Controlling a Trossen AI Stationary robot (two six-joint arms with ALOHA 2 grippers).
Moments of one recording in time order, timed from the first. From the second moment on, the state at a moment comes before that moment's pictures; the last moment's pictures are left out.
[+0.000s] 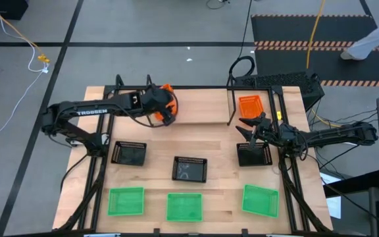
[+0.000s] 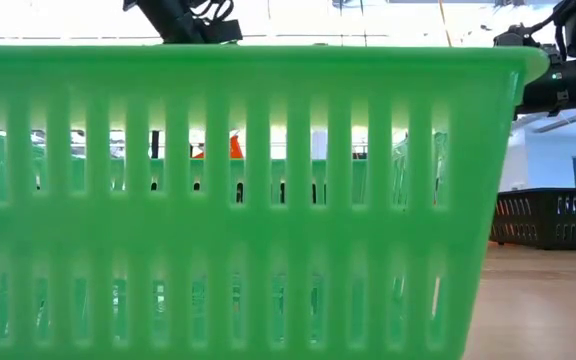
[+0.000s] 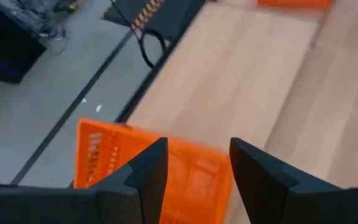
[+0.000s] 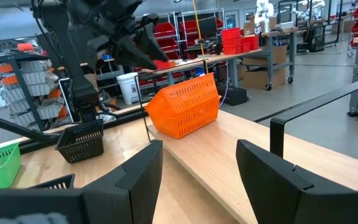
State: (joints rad) left arm 0.27 1.39 1.16 -0.54 -0.35 0.00; right arm 0.01 0.55 0.02 0.57 0.44 0.16
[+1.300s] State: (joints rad) left arm 0.35 1.51 1.15 -0.59 -0.18 0.18; right arm 0.01 0.56 0.02 0.56 0.44 0.17
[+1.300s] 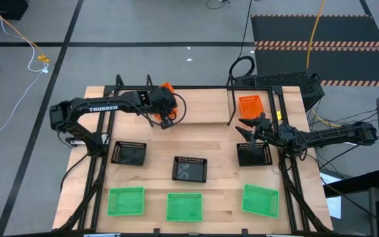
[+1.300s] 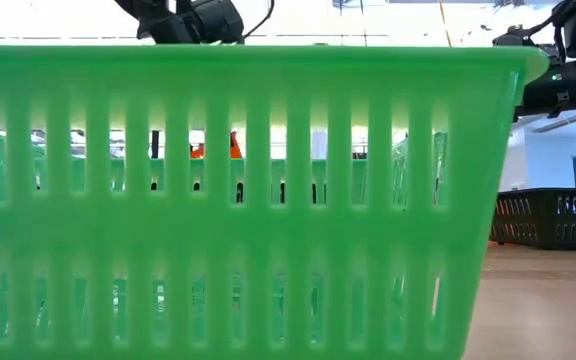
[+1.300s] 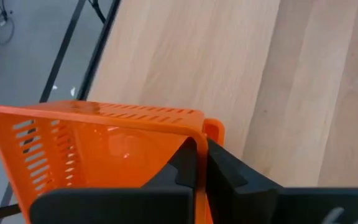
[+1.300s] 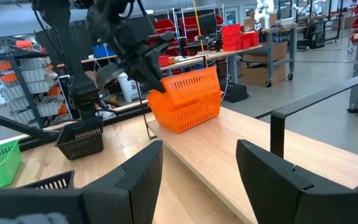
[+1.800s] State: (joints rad) left arm 0.33 1.50 1.21 -0.76 -0.18 0.20; right arm 0.01 0.56 0.02 0.56 0.48 0.15
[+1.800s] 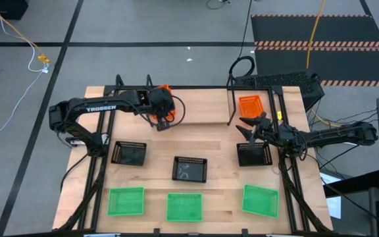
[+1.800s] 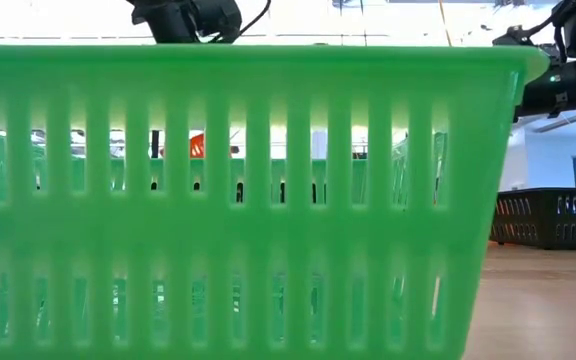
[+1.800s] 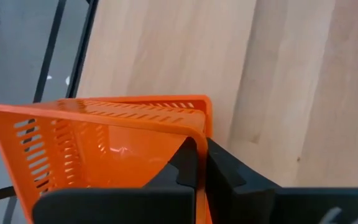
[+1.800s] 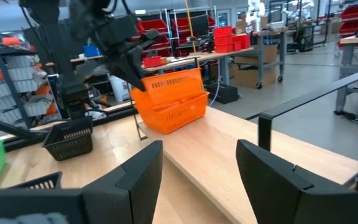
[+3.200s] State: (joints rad) left arm 0.32 1.66 1.22 -0.78 -0.16 0.41; right arm 0.01 0.56 0.02 0.56 0.50 0.17
